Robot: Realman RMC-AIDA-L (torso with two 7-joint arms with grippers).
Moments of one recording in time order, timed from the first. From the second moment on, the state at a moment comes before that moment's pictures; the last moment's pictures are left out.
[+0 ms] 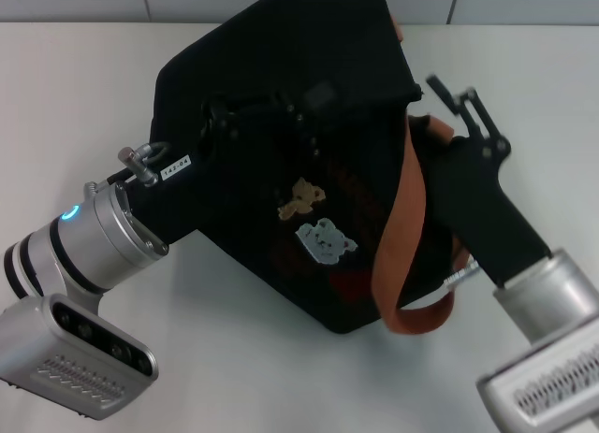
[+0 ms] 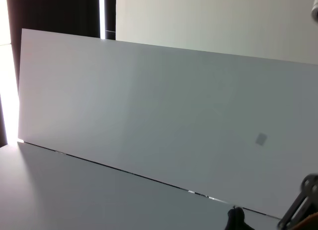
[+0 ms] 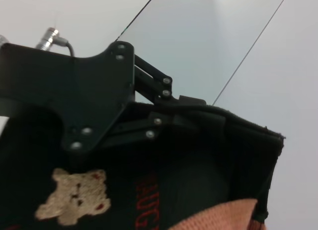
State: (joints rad) left arm -0.60 -2.08 0.02 -0.06 2.18 1.79 0.85; right arm 0.39 2.09 0.11 0.48 -2.02 -1.49 -0.70
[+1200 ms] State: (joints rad) left arm -0.60 -2.08 0.02 -0.06 2.19 1.80 0.85; right arm 0.38 2.09 0.26 0.50 -2.15 -1.47 -0.69
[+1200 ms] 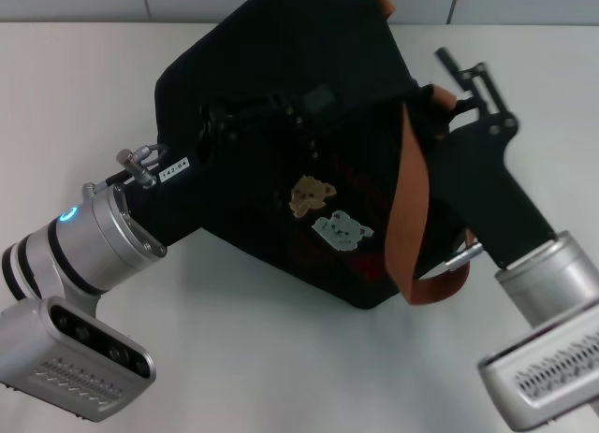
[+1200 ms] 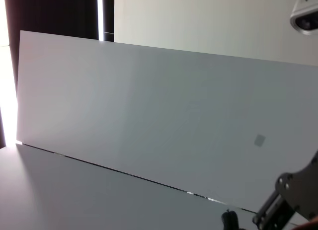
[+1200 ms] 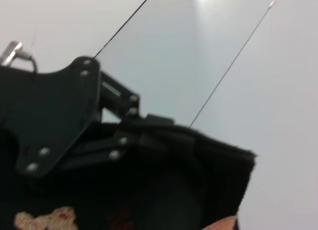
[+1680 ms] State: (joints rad) left arm -0.60 -2.08 0.02 -0.06 2.18 1.80 0.85; right arm 0.47 2.09 0.37 0.53 -2.15 -1.35 -0.70
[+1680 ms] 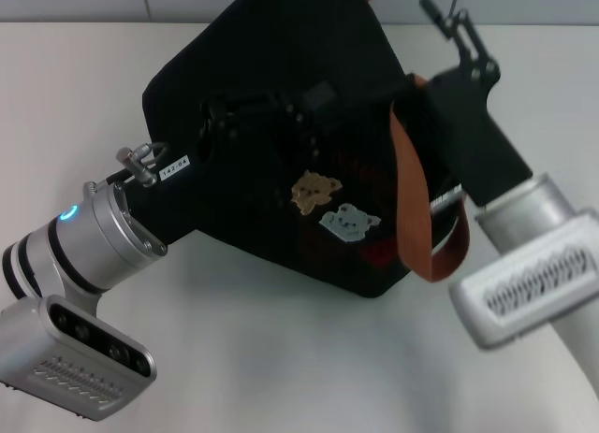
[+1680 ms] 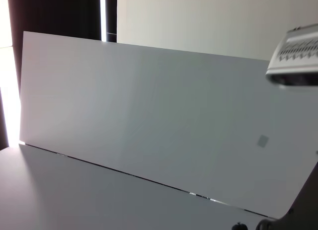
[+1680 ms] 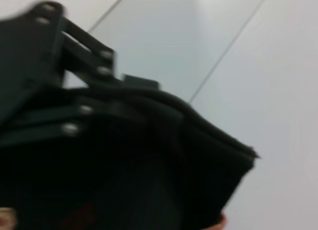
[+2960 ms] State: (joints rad) left arm -0.60 -2.08 0.01 -0.06 2.18 1.81 0.85; right arm 0.17 2.08 0.63 0.61 -2.25 -1.38 -0.54
